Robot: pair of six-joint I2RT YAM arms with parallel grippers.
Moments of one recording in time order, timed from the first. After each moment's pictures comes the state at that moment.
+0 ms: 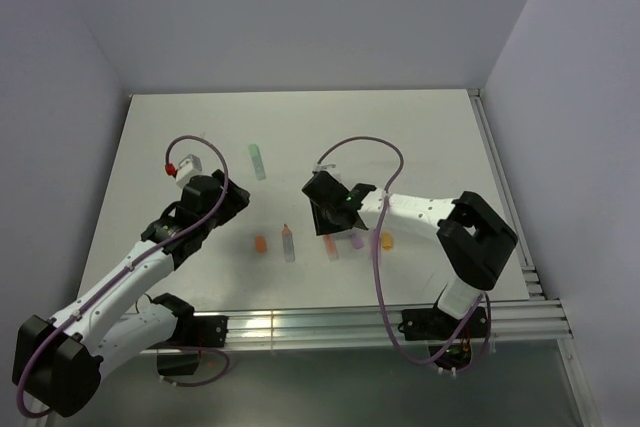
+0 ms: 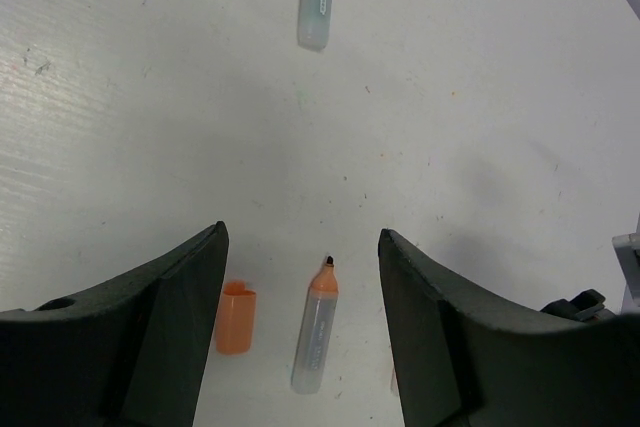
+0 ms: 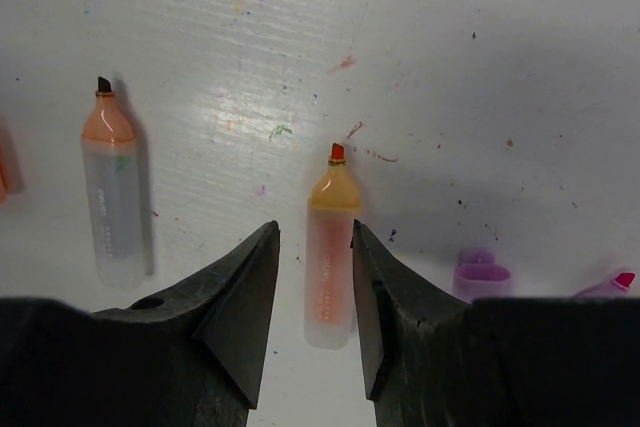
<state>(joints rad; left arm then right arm) -0.49 0.93 0.61 -0.30 -0.30 -0.96 0.88 1.65 1.03 -0.45 0.21 0.62</state>
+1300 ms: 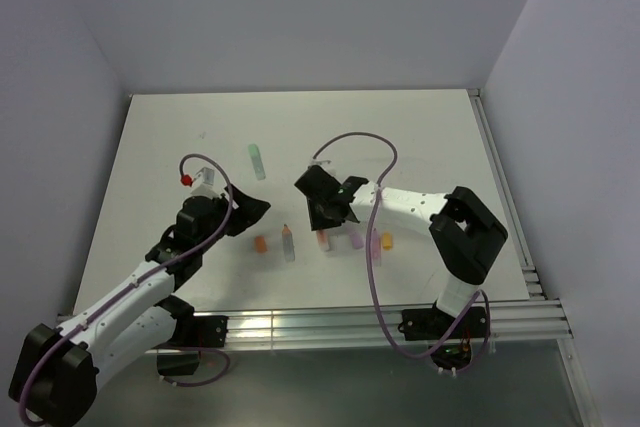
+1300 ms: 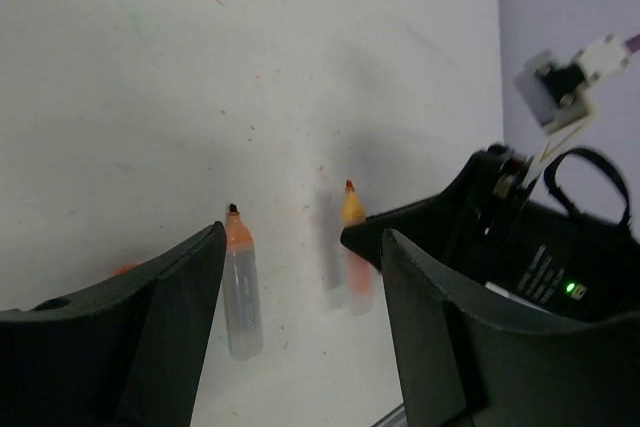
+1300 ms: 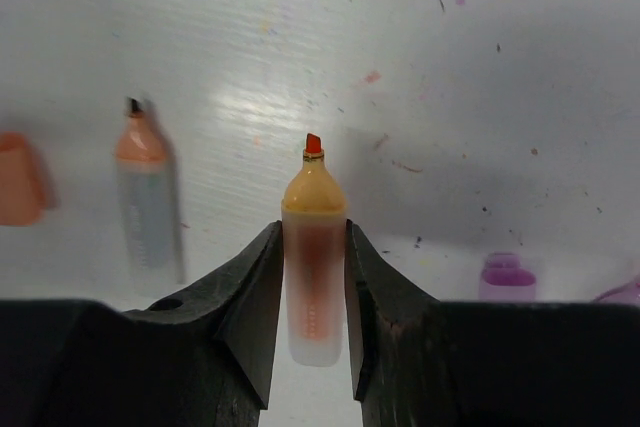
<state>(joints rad) -0.49 0.84 0.38 0.07 0.01 -0.94 0.89 1.72 1.10 -0.51 0.20 0.66</state>
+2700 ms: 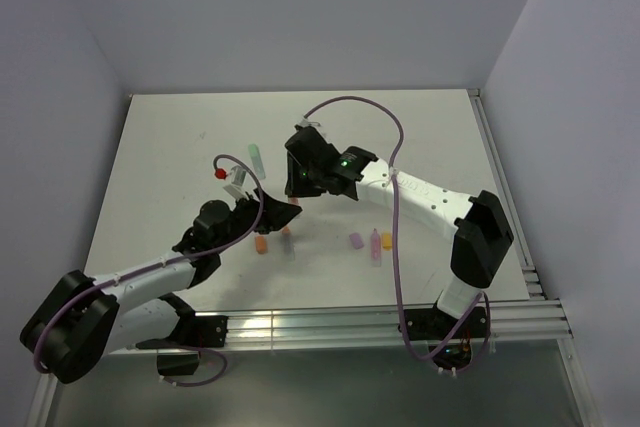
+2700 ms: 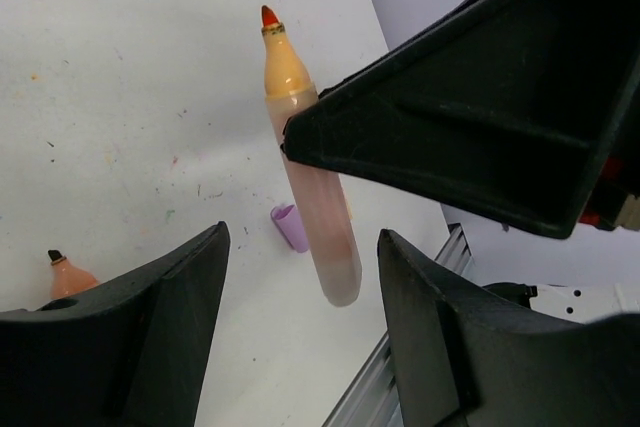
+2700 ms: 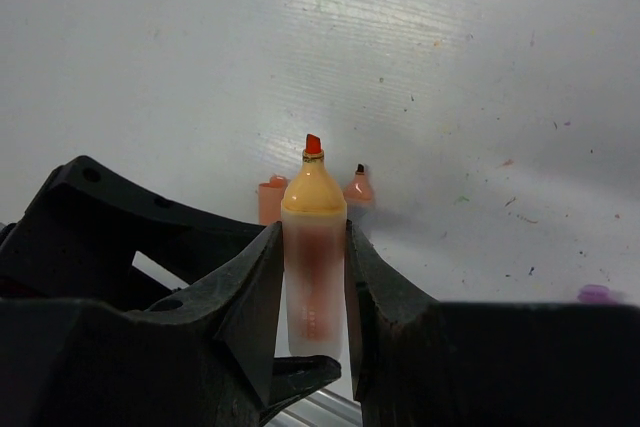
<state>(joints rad) -0.64 1.09 0.29 0.65 0.19 -0.91 0.89 1.68 1.46 -0.62 0.14 0.72</state>
